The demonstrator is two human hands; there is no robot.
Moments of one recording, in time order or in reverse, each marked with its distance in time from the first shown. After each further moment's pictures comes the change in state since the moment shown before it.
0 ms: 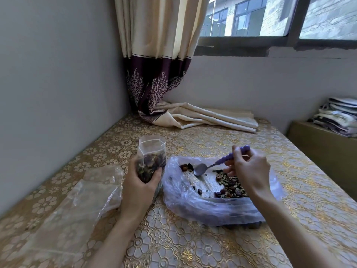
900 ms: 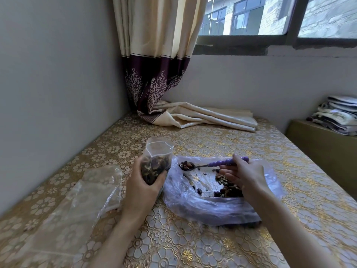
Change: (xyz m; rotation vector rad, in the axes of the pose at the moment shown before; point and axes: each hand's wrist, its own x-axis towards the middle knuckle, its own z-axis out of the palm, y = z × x) left_hand -0.004 0.004 0.001 -0.022 -0.105 0.074; right_hand 0.005 0.011 0.003 0.358 -0.051 0.527
